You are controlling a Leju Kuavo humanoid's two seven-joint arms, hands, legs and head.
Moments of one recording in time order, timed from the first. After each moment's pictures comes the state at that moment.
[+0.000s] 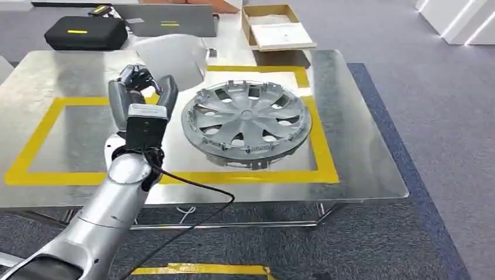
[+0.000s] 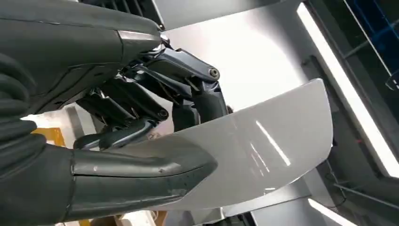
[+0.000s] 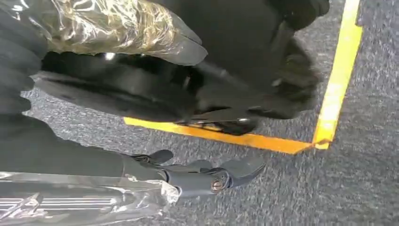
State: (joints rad) left arm -0.57 -0.19 -0.39 -1.35 -0.26 0.51 -0.46; right arm -0.05 0.19 -0.90 -0.19 1.15 0.09 -0.36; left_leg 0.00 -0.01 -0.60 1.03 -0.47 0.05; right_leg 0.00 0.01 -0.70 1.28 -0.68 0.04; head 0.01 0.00
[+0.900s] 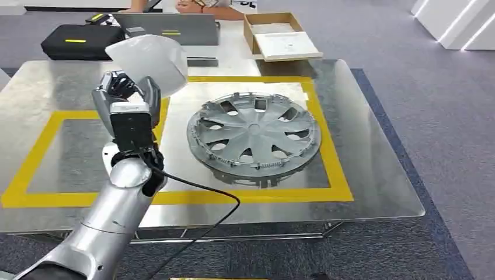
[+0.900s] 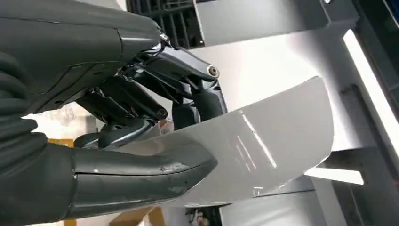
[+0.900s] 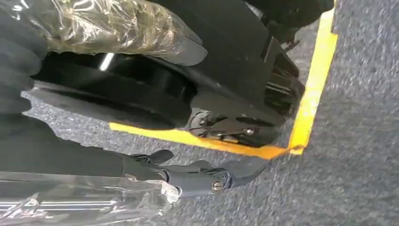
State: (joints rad) left arm -0.56 -0.25 -0.37 -1.34 -0.20 0.64 -0.46; right arm -0.05 0.19 -0.91 -0.19 1.12 0.08 -0.35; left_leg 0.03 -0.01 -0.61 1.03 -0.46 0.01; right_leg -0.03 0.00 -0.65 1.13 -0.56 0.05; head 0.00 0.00
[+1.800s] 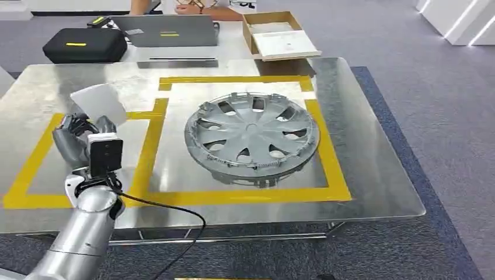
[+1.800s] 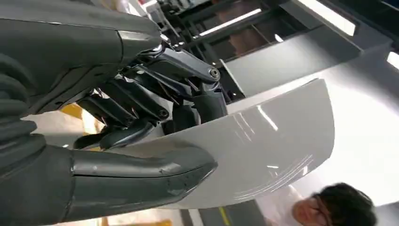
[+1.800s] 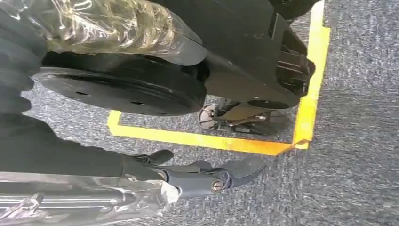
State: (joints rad) left arm -0.34 -0.11 -0.18 -1.37 -0.36 0.70 -0.44; right arm -0.03 0.21 -0.95 -0.19 1.09 0.07 -0.35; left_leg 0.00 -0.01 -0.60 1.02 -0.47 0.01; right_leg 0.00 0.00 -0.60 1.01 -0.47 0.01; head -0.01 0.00
